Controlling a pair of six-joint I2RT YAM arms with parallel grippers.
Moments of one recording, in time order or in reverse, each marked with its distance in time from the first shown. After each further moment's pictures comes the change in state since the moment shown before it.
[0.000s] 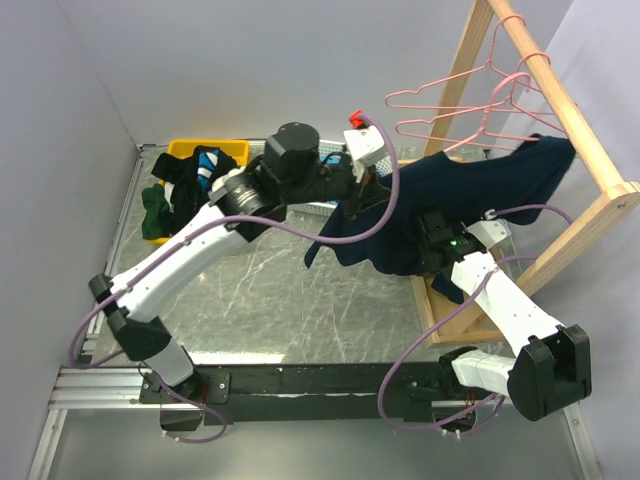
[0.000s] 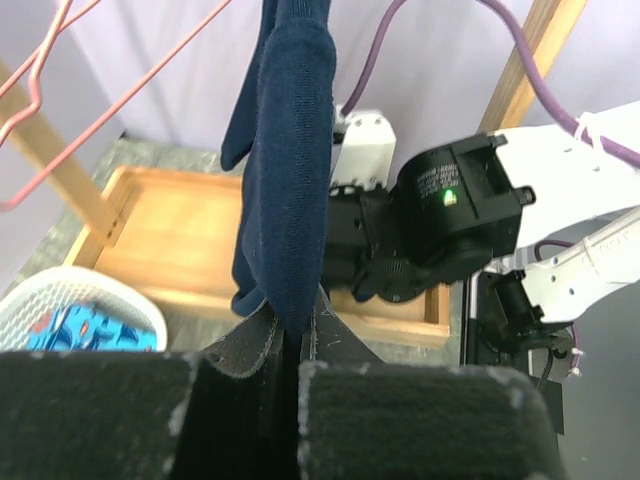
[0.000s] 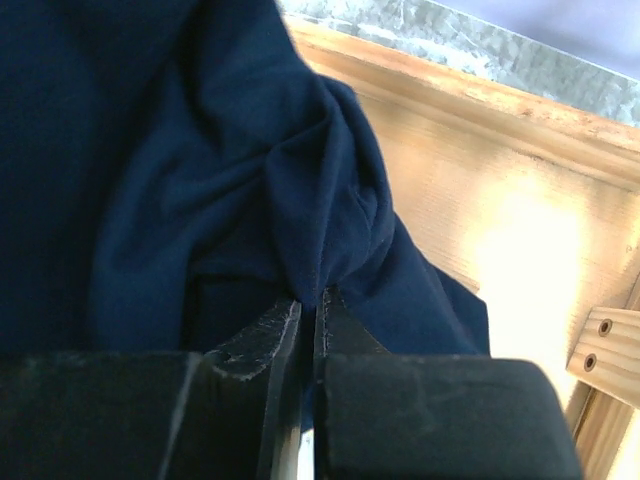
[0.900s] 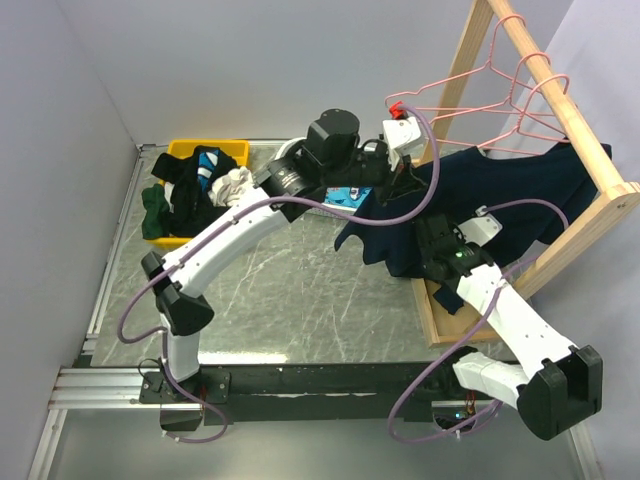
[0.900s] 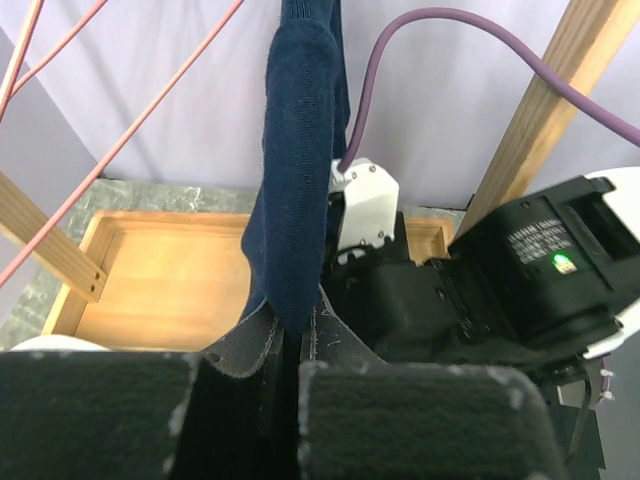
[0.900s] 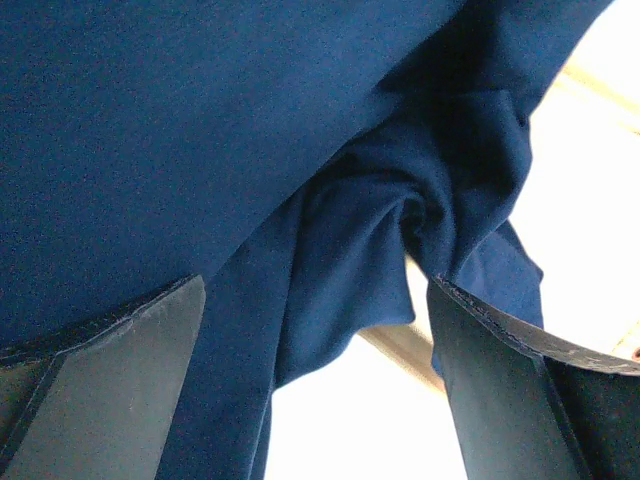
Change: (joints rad) left arm -0.002 0.280 0.290 -0.003 0.092 0.033; right arm 0.054 -0.105 -0.025 0.099 -0.171 -0.161
